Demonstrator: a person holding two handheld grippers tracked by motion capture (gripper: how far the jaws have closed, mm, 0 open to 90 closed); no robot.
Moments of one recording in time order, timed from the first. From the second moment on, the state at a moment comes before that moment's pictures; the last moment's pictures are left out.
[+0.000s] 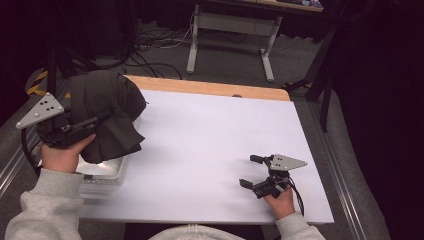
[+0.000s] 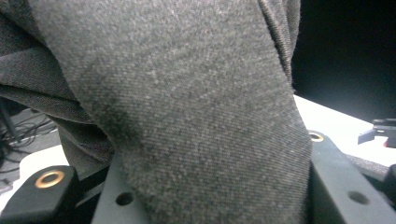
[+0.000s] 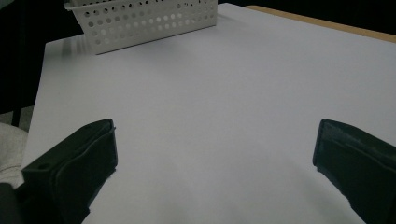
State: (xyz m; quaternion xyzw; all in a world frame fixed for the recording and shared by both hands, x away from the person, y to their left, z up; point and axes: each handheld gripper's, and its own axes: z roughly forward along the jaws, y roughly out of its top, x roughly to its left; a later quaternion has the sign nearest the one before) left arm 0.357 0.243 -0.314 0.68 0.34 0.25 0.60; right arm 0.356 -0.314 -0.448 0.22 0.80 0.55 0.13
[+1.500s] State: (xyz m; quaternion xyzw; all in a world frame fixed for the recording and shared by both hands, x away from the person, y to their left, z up) left arm 0.372 0.118 -0.319 0.72 0.24 0.16 0.64; right arm 0.356 -0.314 -0.448 0.22 0.80 0.55 0.12
